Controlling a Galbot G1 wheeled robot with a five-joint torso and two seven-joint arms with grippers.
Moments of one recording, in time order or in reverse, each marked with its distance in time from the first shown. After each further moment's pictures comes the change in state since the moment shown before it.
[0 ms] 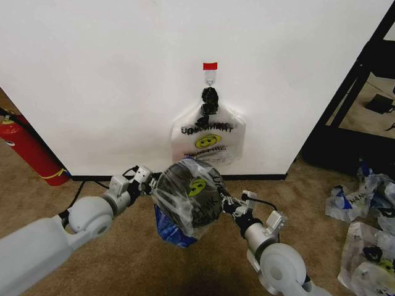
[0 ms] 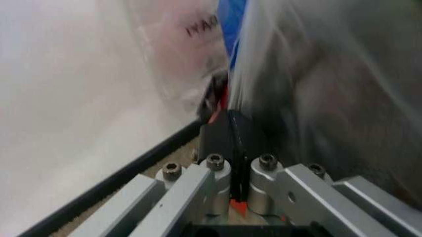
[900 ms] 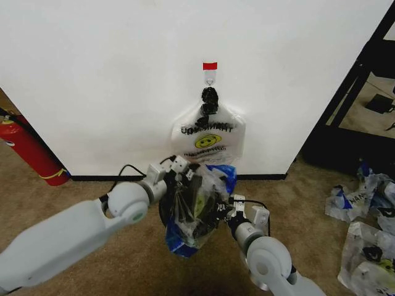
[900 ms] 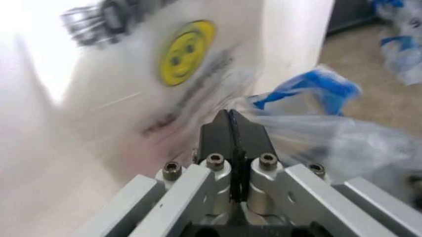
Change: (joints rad) left arm -0.308 -0.154 0.179 0.021 -0.052 0.088 -0.034; right arm 0.066 0.021 -0.102 -0.010 -0.150 -0.245 0.198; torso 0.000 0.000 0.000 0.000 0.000
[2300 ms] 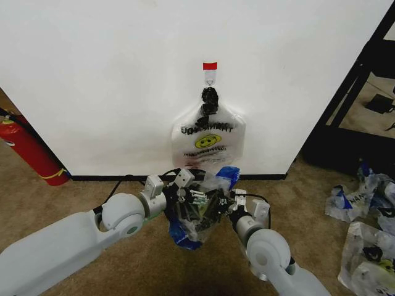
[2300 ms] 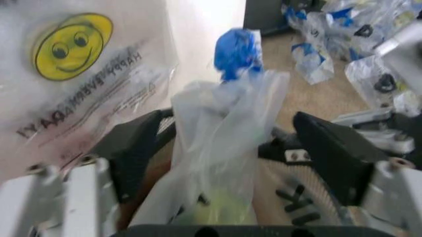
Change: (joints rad) left arm 0.095 0.002 0.009 -0.070 0.005 -0.054 0.150; right arm 0.059 0.013 0.008 -0.037 0.023 -0.036 0.057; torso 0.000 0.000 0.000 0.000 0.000
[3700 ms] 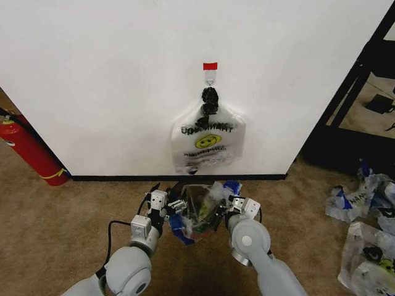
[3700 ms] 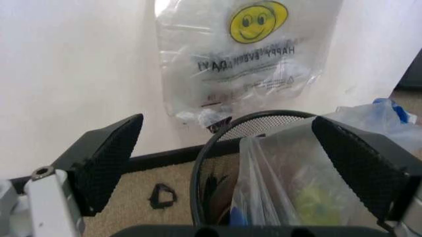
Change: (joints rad) left arm 0.651 -0.224 -0.367 -0.123 0.337 -0.128 -0.503; right arm 0.046 0.171 0.034 -0.123 0.189 -0.040 0.313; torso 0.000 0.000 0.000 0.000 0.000
